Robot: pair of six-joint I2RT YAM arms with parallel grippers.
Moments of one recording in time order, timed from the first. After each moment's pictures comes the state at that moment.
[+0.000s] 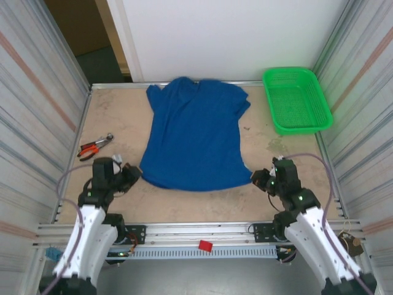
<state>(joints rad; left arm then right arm) -0.05 0.52 0.36 -0.60 0.38 -0.85 0.31 0.44 0.37 -0.67 -0.18 0.90</state>
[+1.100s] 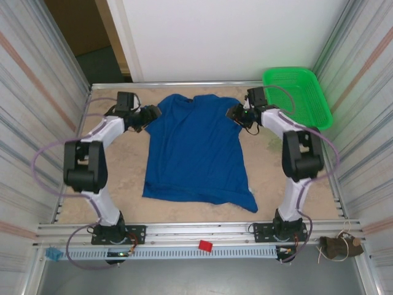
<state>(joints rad) -0.11 1.84 1.31 -0.32 0.34 -0.63 0.21 1.99 1.43 -0.33 -0.35 0.70</state>
